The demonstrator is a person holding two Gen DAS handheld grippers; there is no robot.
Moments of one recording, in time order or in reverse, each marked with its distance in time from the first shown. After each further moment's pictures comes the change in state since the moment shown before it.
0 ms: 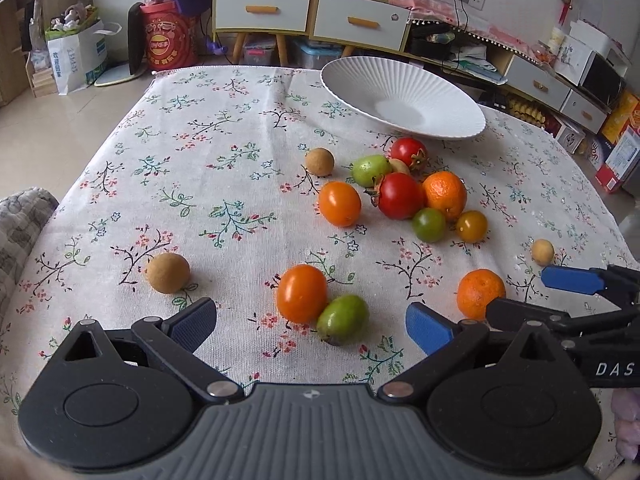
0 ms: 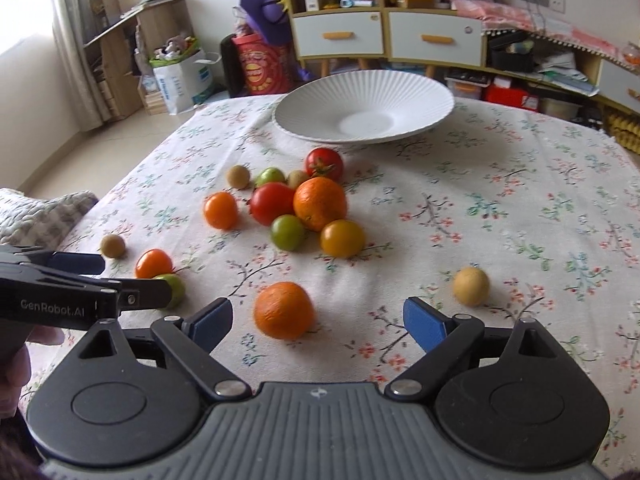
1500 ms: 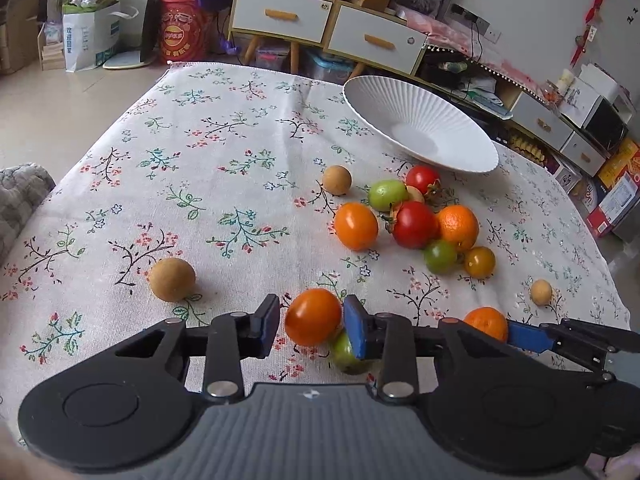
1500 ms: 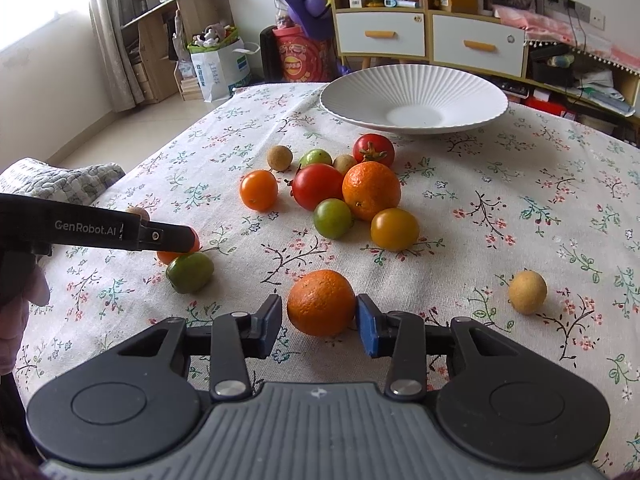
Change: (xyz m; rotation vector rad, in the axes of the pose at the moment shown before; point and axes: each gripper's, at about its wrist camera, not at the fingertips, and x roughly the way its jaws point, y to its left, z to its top) left arm 0.008 0.023 0.006 -0.098 -0.040 -0.055; right arm 0.015 0.013 -0.010 -0.098 -0.017 0.044
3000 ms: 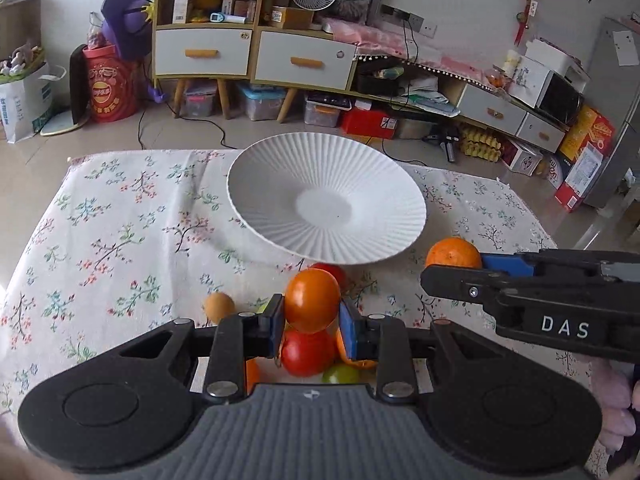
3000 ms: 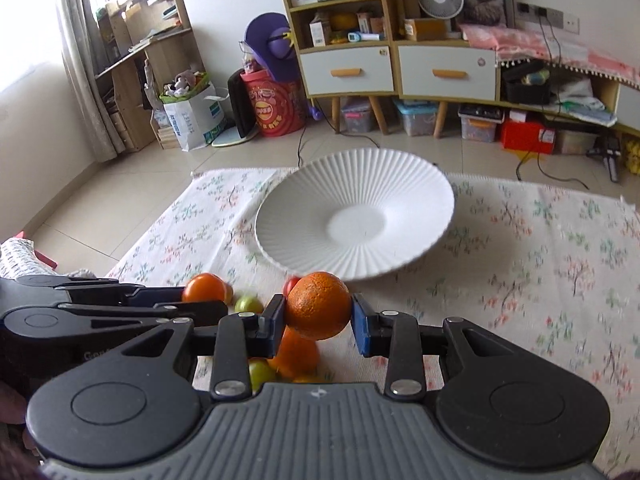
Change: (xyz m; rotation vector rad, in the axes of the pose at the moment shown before) left arm 0.029 -0.075 0.077 0.183 -0.047 -0.088; right arm 0.001 -0.061 0.100 0.083 -0.078 -0.009
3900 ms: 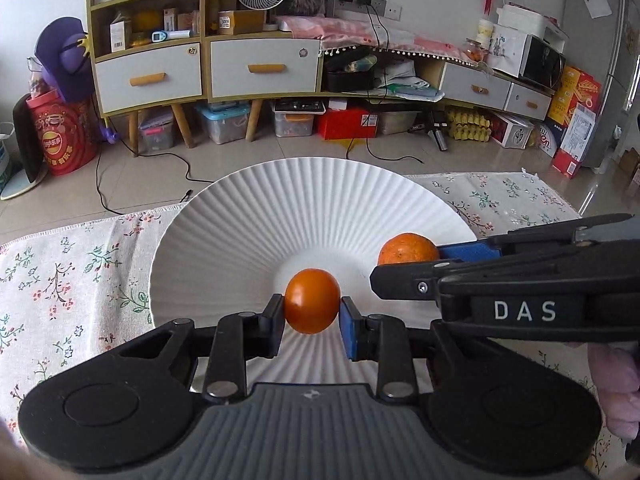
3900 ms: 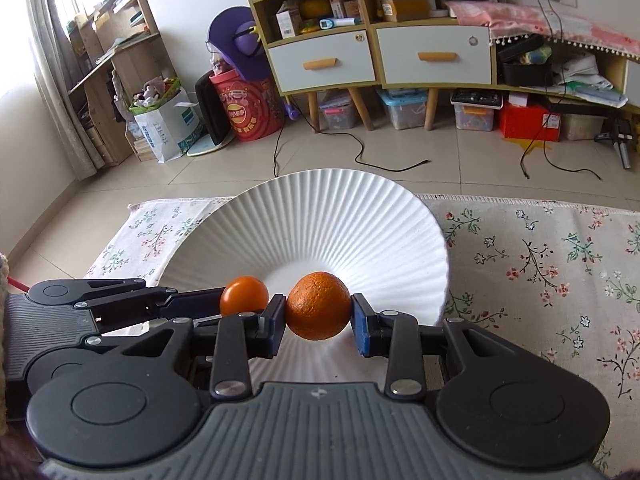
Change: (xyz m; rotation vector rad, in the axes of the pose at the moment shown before) left arm 0.099 -0.005 0.044 0.168 -0.037 -0.019; right arm 0.078 -0.046 0.031 0.084 0.019 -0.001
